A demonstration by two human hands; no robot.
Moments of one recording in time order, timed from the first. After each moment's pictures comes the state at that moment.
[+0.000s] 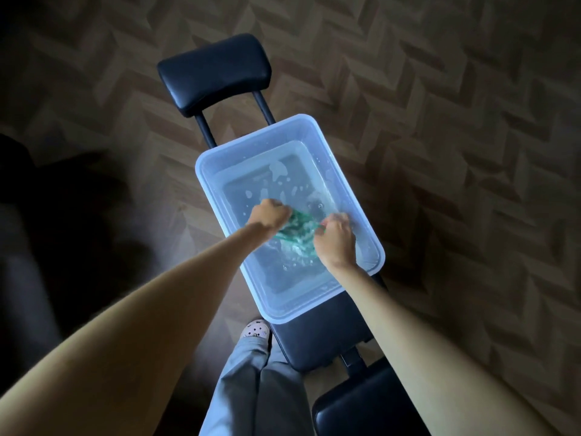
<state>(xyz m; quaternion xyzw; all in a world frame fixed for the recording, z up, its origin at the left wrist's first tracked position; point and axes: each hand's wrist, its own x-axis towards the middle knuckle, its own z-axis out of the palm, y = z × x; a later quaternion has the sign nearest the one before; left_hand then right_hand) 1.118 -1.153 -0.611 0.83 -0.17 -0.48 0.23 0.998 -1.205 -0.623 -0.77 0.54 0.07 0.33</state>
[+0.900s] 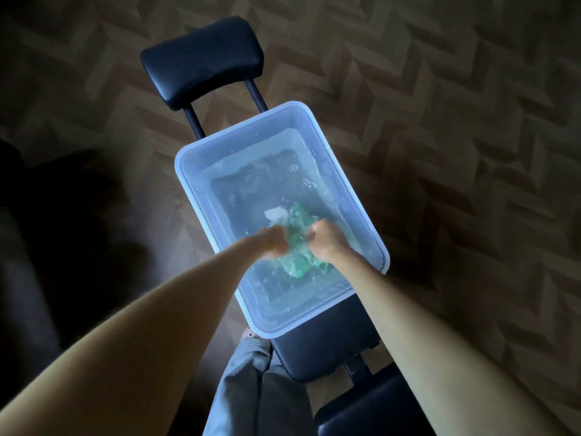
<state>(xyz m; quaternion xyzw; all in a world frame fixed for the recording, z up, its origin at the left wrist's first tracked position) 1.097 -1.152 -0.660 0.79 -0.28 -0.54 0.01 1.002 -1.227 -0.658 -0.78 0.43 0.27 0.37</state>
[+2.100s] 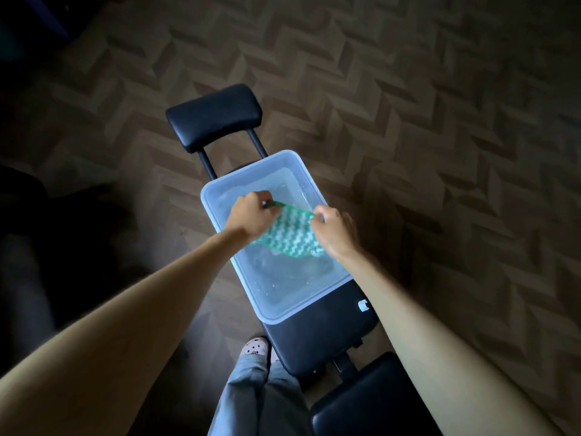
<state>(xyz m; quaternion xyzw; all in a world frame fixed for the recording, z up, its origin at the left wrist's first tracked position) 1.134 -1.144 -0.534 0.85 -0.30 -0.34 0.27 1.002 -1.228 -0.527 -0.80 0.48 0.06 0.35</state>
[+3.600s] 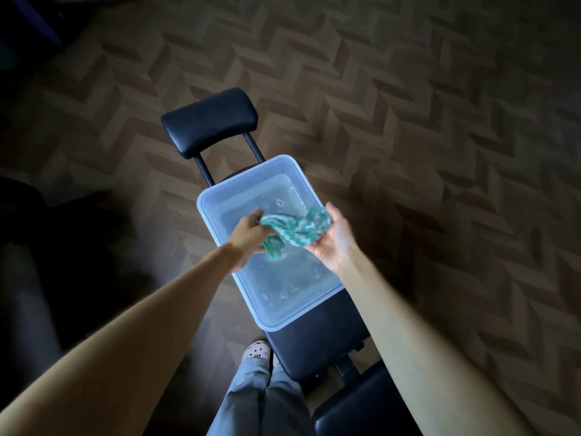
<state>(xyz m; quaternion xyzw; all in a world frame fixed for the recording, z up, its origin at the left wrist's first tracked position) 1.123 -1.135 -0.548 0.70 -0.10 -0.55 0.44 1.004 -1.231 -0.536 -0.19 0.54 -0.09 0.81</state>
